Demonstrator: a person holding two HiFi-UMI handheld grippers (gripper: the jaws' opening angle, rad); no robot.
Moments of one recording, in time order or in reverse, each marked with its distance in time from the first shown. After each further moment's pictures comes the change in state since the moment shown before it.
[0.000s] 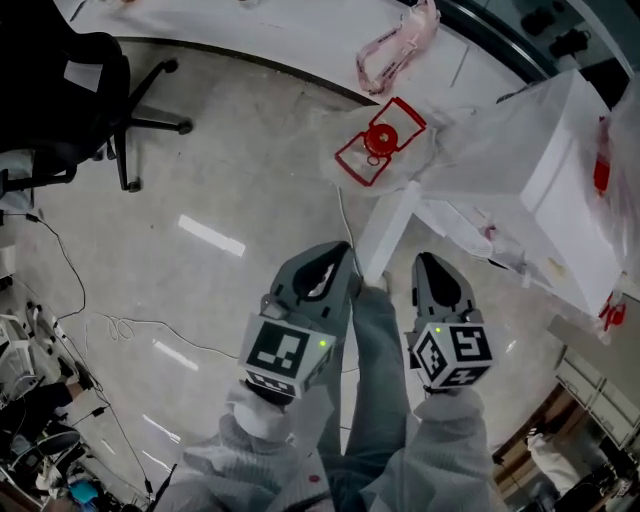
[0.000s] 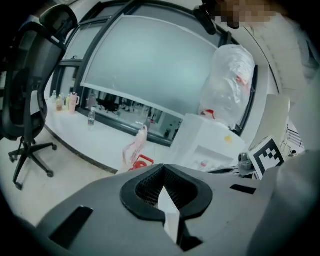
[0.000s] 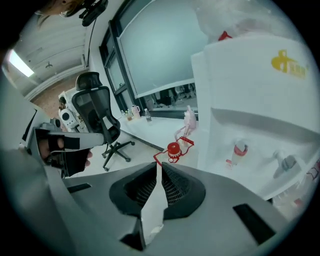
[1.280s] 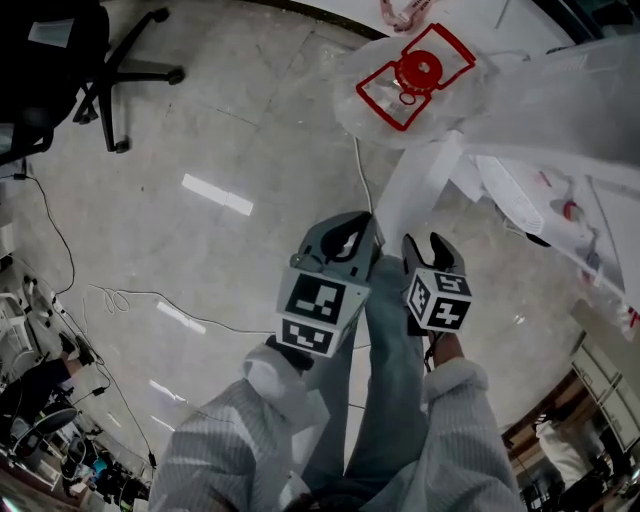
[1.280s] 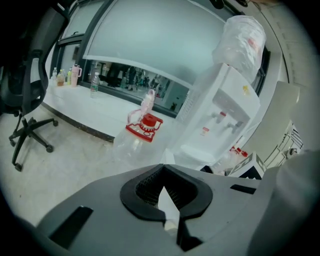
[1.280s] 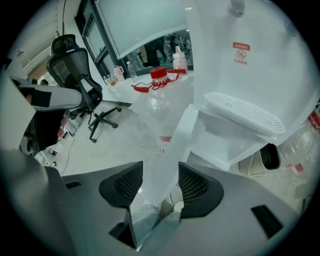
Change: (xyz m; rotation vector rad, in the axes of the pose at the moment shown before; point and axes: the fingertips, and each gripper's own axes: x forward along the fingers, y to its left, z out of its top) left arm 0.062 0.038 -0.172 -0.035 0.227 0.014; right arm 0.111 -0.032 -0.232 0.084 0.350 -0.084
